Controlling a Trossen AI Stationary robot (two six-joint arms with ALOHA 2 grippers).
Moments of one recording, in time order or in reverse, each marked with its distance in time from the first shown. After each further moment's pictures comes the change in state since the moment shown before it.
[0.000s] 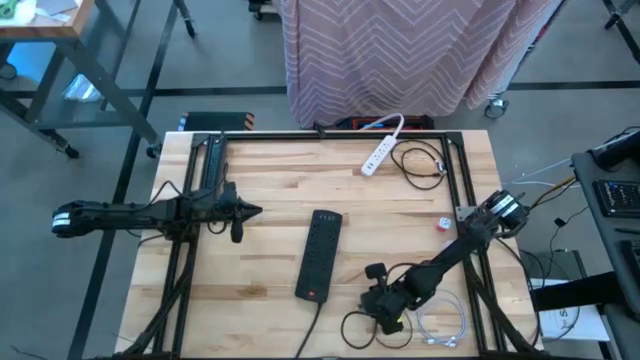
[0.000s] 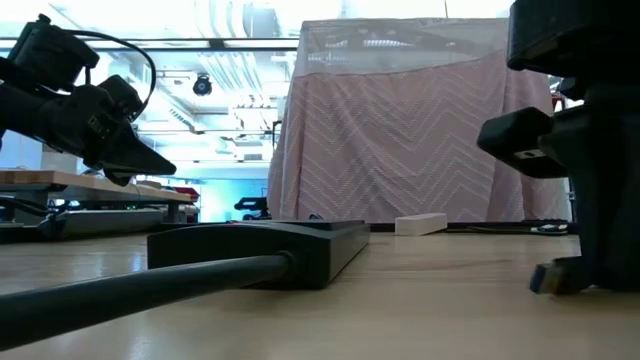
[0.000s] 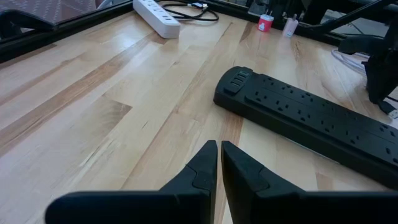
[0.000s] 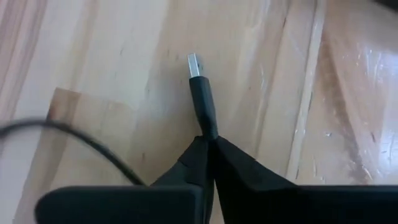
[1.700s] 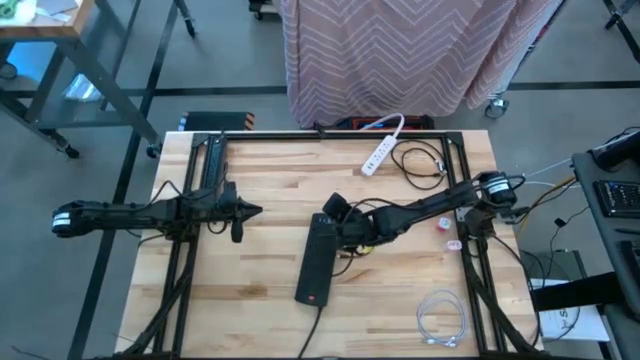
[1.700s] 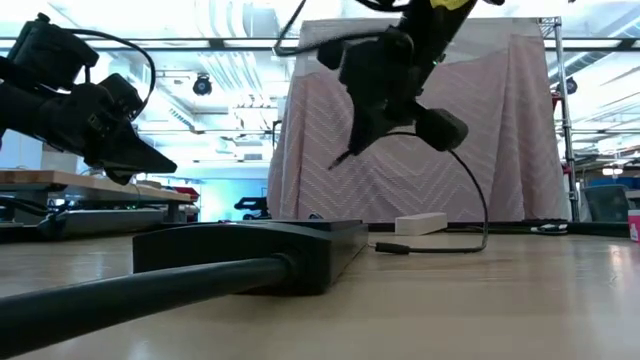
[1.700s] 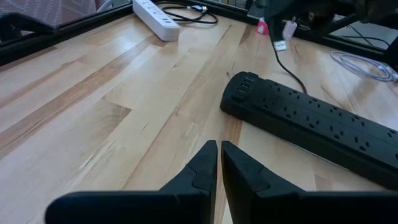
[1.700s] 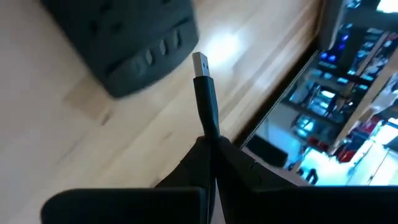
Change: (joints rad) left arm 0.000 0.000 0.000 0.008 0.000 0.000; right arm -0.439 -0.040 0.259 -0.207 0.497 -1.317
